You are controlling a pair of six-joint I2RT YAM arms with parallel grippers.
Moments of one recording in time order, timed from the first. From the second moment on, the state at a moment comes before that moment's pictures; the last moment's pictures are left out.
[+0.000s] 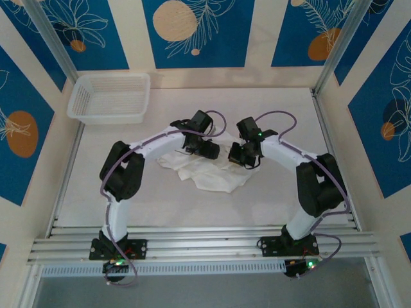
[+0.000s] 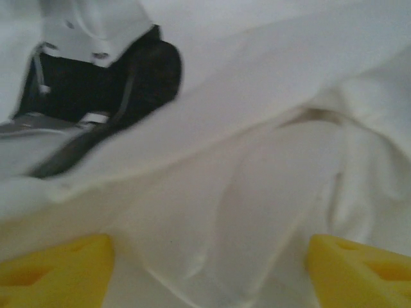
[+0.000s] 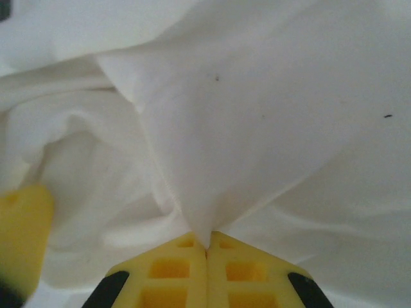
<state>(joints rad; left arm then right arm) -0.68 2.03 1.60 -0.70 0.09 -0.29 0.42 1.64 1.09 -0.64 -0.23 0.72</state>
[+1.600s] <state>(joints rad) -0.51 1.61 1.61 -0.81 0.44 -0.16 0.56 1.26 1.12 -0.36 -0.57 0.20</state>
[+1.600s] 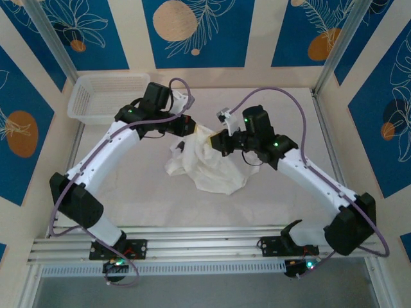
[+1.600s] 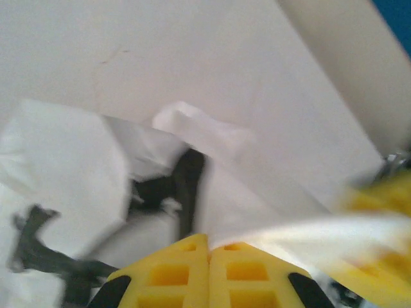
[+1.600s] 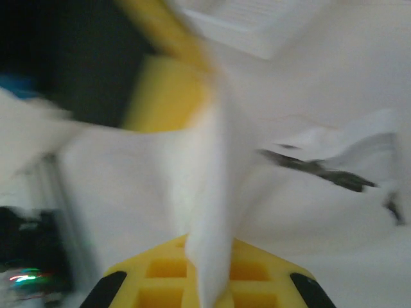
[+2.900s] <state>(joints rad) -0.61 1.54 1.18 -0.25 0.58 -0.69 0.44 1.23 0.99 -0.32 -0.57 0.63</state>
